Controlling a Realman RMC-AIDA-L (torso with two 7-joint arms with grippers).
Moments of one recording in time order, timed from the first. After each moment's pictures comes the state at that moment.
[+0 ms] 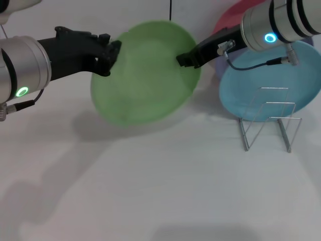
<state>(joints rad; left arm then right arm) -0.17 -2.06 -1.49 -1.94 2.50 -0.91 0.45 0.78 2.08 -1.31 -1.32 -2.45 -1.24 2.61</state>
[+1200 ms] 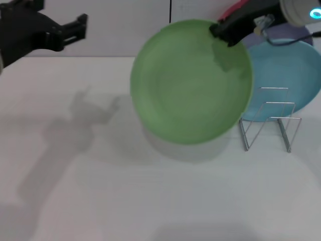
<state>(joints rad) 0.01 -2.06 -1.49 -1.97 2.50 -0.61 0.53 0.72 2.09 -1.27 -1.72 -2.61 -1.46 2.59</state>
